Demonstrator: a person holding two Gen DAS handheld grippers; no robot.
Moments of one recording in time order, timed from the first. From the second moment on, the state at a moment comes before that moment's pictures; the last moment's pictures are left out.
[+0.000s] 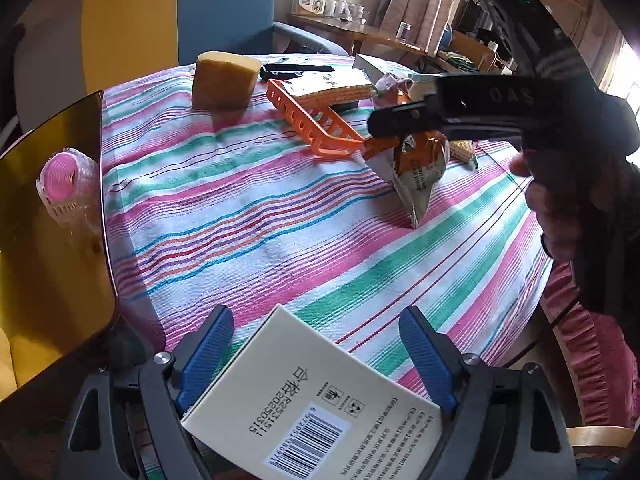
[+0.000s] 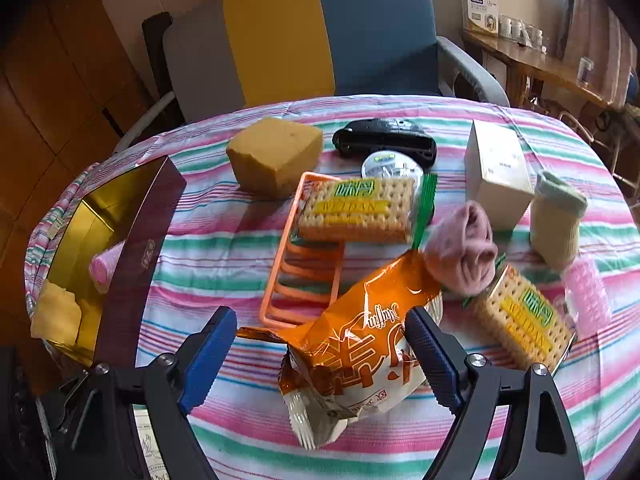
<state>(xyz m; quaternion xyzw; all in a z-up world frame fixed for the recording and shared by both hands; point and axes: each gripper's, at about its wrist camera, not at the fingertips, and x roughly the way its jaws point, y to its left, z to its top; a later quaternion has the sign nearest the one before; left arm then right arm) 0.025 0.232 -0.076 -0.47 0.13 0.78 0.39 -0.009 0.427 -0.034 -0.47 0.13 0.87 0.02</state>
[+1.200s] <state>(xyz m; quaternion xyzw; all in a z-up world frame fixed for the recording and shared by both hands) 0.028 0.232 -0.054 -0.45 0.11 0.78 0.43 0.121 0.456 -0.068 -0.42 0.27 0.86 0.08</state>
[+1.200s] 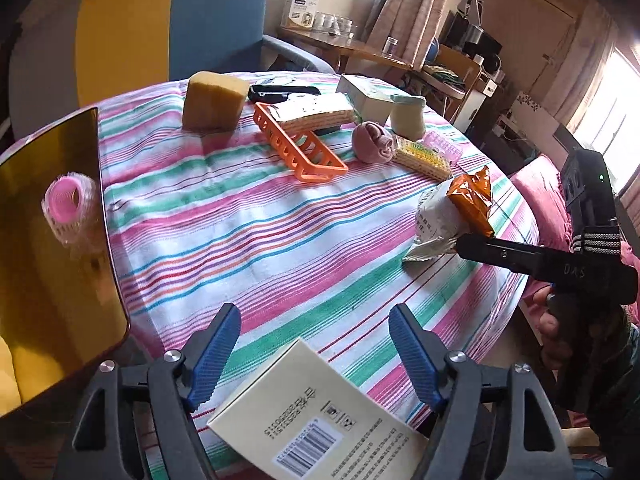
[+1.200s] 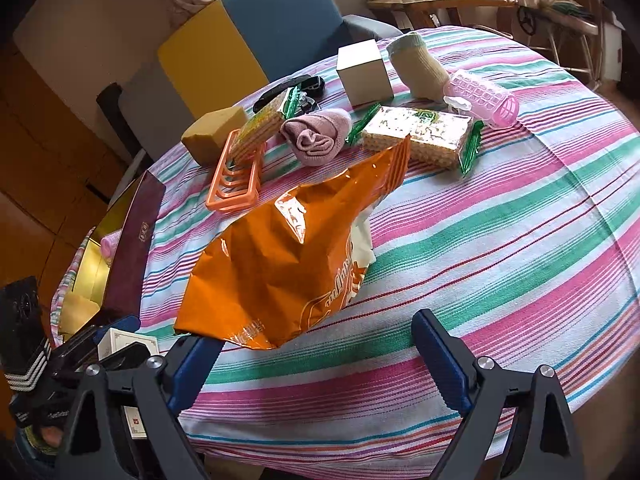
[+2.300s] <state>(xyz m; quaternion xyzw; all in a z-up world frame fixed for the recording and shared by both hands) 0.051 0.186 -0.065 -0.54 0.06 0.67 0.50 0.117 0.451 -0.071 -0.43 0.24 0.87 0.09</state>
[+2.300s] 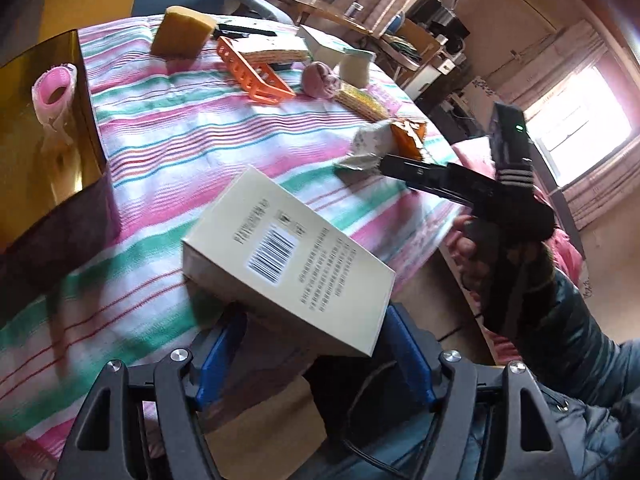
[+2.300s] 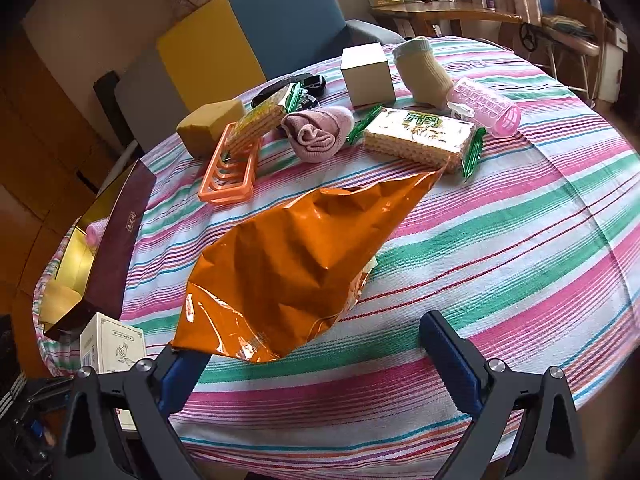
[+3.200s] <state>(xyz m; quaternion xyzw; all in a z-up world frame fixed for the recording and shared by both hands) 0.007 0.178 -0.041 -0.53 -0.03 0.74 0.42 0.106 0.466 -0.036 -0.36 0.31 0.87 0.10</state>
